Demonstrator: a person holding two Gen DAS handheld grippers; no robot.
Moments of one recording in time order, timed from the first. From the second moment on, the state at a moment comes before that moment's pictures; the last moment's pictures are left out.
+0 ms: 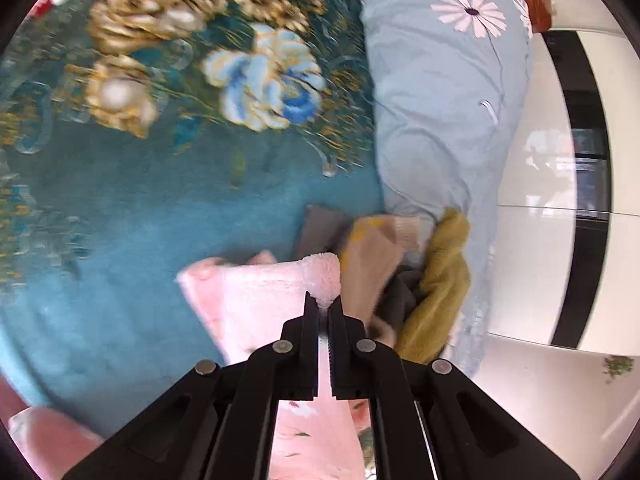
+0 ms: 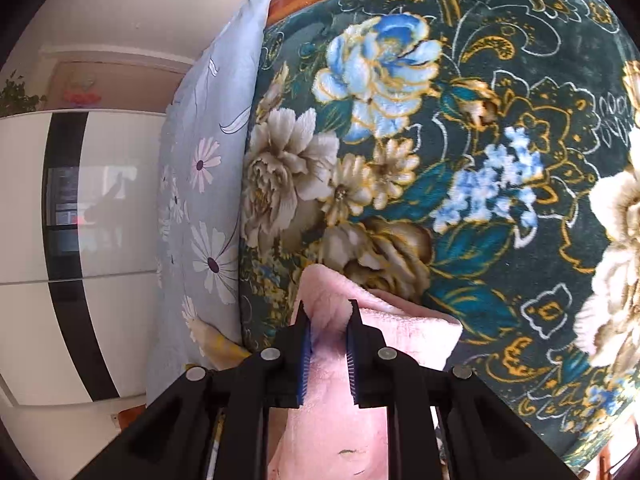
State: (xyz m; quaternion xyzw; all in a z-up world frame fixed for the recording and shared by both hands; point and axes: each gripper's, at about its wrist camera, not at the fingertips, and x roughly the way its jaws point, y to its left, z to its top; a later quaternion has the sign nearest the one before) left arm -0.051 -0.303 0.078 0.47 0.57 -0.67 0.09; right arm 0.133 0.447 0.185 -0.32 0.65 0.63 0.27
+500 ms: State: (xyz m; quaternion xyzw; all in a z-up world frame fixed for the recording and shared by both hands) left arm 0.013 -0.286 -0.049 0.51 0.54 -0.67 0.07; right arm 0.124 0.417 0.155 -0.27 0.60 0.71 0.24
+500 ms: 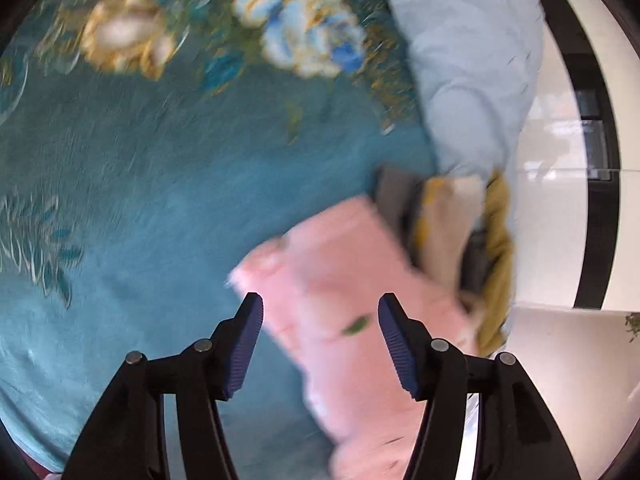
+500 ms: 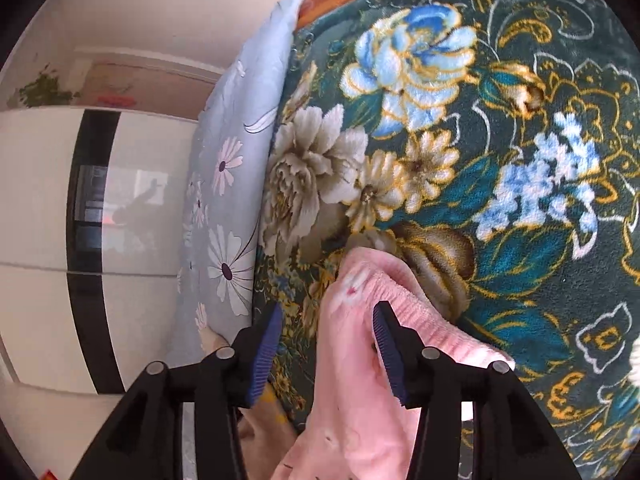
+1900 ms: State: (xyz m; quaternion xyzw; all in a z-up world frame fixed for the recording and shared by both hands) left arm 0.000 -0.280 -0.105 0.47 0.60 -0.64 0.11; right arm 0.143 0.342 0.050 -0.33 0.64 0.65 0.26
